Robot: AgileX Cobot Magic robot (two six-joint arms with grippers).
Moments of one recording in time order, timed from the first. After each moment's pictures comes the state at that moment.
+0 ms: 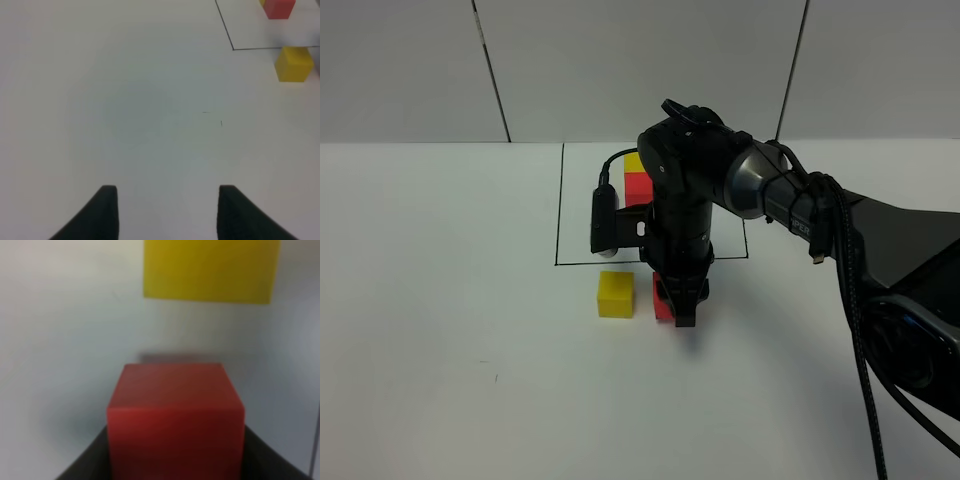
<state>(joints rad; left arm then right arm) 0.04 -0.01 -0.51 -0.10 1.05 0.06 0.61 2.40 -2.03 -0.03 1.22 -0.92</state>
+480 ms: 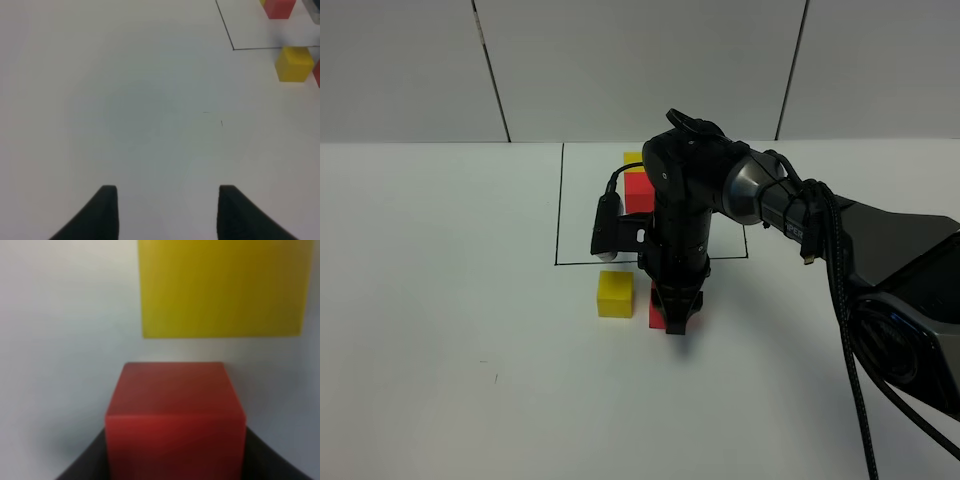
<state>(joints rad) 0.04 -0.01 -0.51 -0.10 1.05 0.06 0.59 2.44 -2.04 0.03 1.21 -0.87</state>
